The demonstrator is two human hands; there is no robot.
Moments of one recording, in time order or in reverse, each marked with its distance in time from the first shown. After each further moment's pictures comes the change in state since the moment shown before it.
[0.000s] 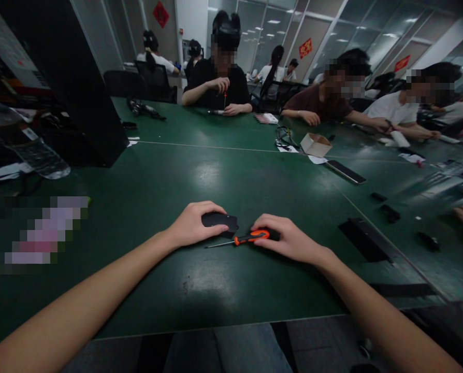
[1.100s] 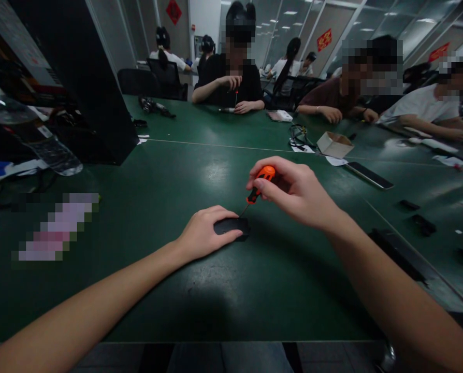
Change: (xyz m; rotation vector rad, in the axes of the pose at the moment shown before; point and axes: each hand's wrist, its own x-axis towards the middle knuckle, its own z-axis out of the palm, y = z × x) left_hand -0.006 0.013 0.015 0.056 0.074 -0.075; right_hand 0.086 -0.060 -0.053 0.043 0.267 -0.133
